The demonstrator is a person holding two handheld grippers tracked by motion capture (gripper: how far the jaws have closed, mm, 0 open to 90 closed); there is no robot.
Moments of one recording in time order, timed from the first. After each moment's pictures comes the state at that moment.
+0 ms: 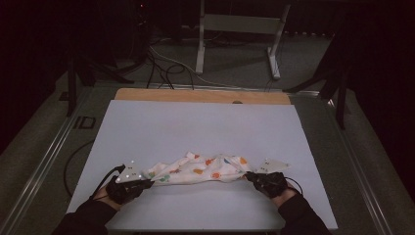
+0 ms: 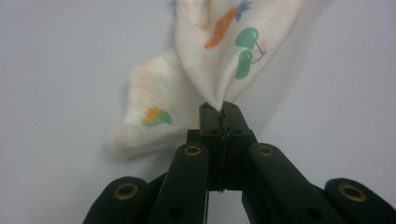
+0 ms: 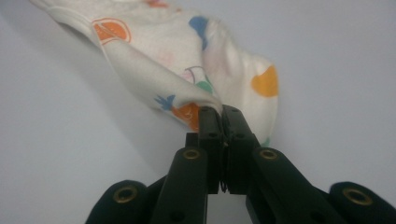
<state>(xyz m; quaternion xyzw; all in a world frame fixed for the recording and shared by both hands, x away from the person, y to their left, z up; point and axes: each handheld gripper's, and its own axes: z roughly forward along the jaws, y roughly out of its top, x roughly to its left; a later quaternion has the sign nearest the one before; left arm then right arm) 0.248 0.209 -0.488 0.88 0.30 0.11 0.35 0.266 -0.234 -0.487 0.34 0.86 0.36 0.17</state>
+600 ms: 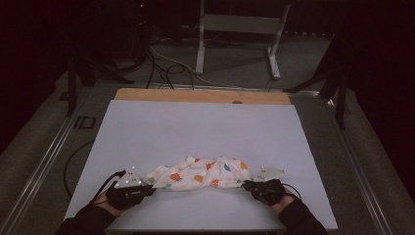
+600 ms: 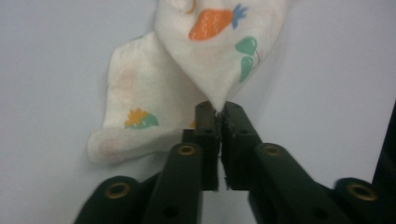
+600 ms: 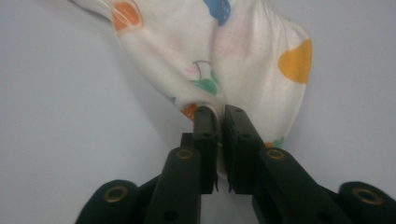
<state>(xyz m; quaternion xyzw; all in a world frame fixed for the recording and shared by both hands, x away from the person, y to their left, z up) 0.239 0.208 -0.491 0.88 0.29 0.08 0.37 0.255 -0.232 -0.503 0.31 0.88 0.34 0.14</state>
